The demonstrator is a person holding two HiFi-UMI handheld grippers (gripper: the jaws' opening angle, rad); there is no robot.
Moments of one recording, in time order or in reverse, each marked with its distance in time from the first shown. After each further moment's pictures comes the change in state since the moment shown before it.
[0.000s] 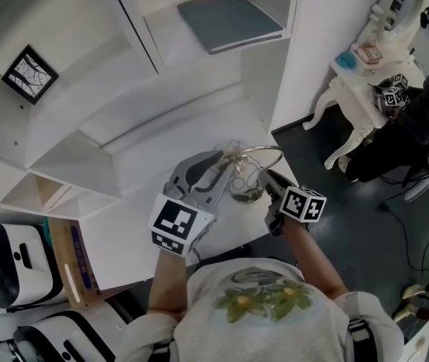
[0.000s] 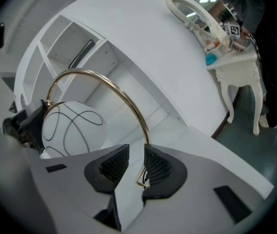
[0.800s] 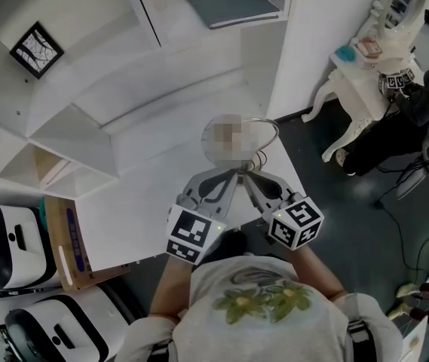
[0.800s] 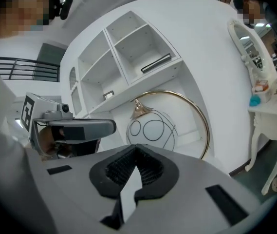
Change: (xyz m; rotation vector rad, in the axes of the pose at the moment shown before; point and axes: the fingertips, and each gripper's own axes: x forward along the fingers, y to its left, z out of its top) left arm -0.028 -0.078 -0.047 -0.055 0.096 0.013; right arm -0.079 0.139 -0.013 -0.481 -0.048 0.254
